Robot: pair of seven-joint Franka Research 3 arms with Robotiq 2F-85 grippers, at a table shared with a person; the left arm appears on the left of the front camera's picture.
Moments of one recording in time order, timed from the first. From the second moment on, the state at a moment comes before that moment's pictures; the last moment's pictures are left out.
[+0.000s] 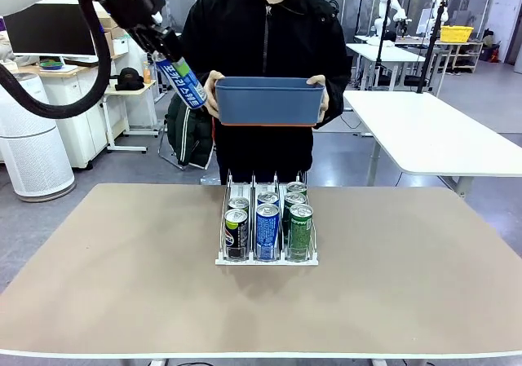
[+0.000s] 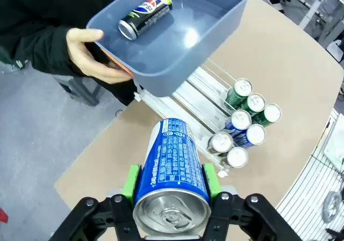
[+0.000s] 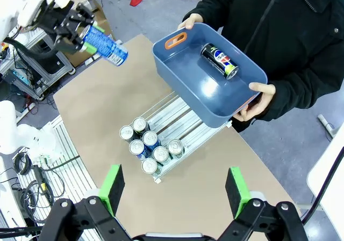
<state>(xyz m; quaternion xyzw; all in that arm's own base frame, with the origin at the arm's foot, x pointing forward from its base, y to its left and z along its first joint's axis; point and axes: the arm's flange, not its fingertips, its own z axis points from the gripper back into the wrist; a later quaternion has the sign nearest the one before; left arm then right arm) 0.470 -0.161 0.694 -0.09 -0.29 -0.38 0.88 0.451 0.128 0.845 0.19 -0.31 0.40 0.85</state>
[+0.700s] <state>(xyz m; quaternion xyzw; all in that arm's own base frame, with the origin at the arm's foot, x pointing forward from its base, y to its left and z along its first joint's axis) 0.377 -0.224 0.692 -0.10 -0.25 -0.40 0.87 0.451 0.128 0.845 0.19 -0.31 0.40 0.85</state>
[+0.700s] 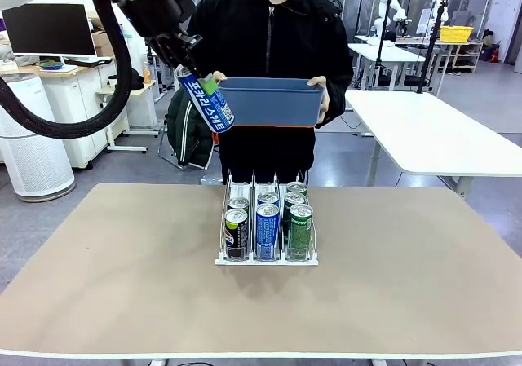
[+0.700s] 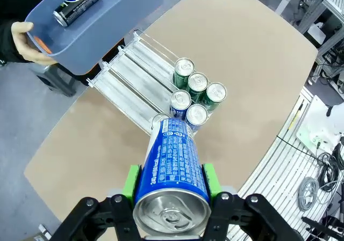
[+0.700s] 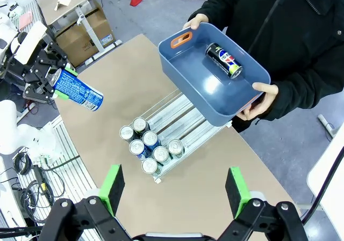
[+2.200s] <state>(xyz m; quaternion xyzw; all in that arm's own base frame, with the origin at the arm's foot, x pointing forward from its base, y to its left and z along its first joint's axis) 0.284 -0.329 0.619 0.00 -0.28 -0.45 0.85 0.451 0.128 0.845 0.19 -0.31 0.40 0.85</state>
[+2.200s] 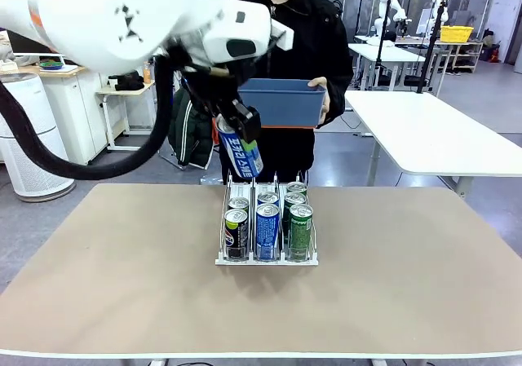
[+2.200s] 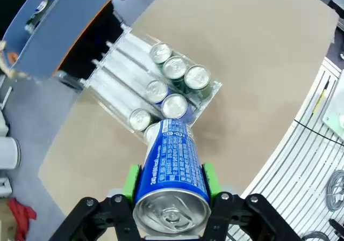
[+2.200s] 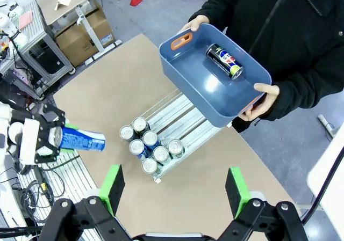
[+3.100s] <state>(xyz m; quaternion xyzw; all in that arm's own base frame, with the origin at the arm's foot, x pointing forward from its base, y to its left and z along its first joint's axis) 0.293 -0.352 0.562 -0.01 -0.23 -0.55 0.81 0.451 0.128 0.845 0.19 -0.31 0.40 0.85</state>
